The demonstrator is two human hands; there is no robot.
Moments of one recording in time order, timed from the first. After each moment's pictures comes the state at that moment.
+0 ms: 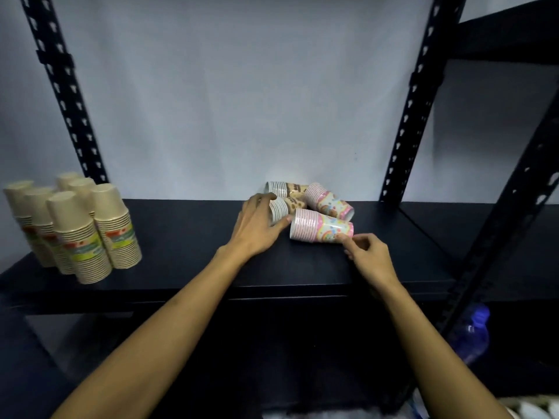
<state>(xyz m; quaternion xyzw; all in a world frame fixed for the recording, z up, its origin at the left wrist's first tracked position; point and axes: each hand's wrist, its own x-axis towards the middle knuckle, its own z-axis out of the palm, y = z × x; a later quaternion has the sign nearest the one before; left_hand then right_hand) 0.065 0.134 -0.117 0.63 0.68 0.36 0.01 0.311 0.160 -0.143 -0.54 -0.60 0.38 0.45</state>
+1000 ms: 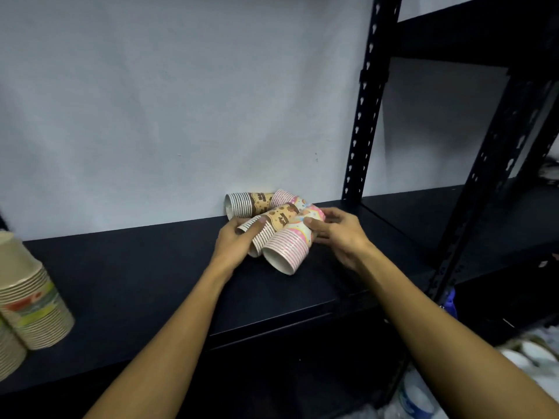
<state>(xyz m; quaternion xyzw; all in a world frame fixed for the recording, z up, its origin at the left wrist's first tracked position) 0.052 0.197 -0.144 0.51 0.58 0.54 0.34 0.274 0.207 -0.106 -0.45 -0.49 0.53 0.53</state>
